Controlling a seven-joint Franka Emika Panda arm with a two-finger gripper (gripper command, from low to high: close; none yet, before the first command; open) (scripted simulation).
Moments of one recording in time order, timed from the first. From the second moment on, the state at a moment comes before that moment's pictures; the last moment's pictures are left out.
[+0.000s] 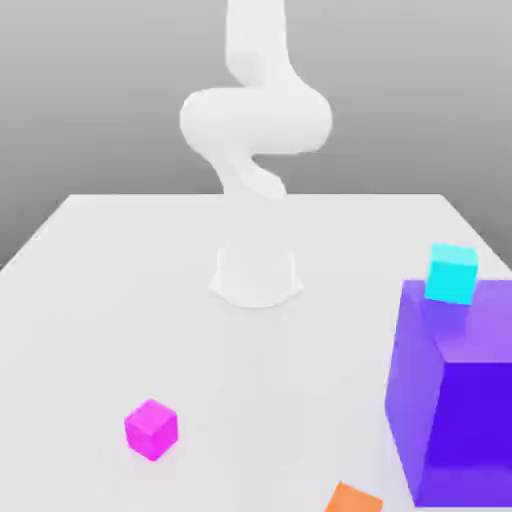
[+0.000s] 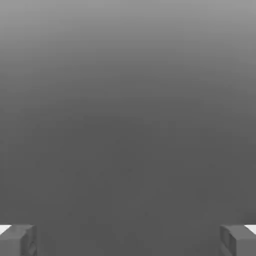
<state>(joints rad) -0.03 -0.71 0.00 -2.34 -0.01 2.35 0.83</state>
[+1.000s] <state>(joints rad) -0.29 0.34 -0.03 -2.64 0.07 2.98 1.00</state>
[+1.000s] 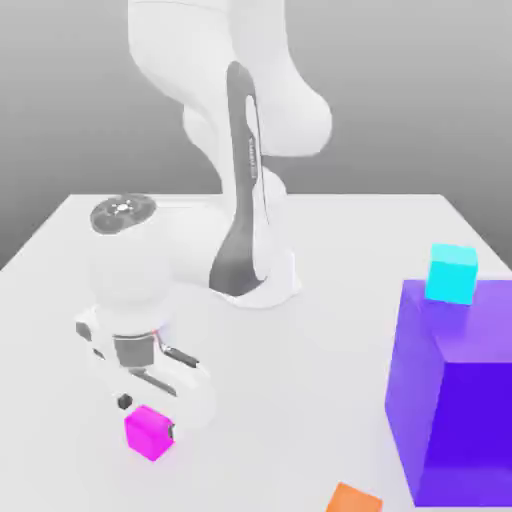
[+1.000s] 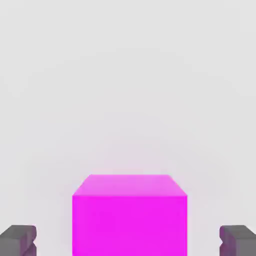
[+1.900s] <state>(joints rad) 0.15 -0.29 0.19 -2.47 0.08 2.18 0.79</state>
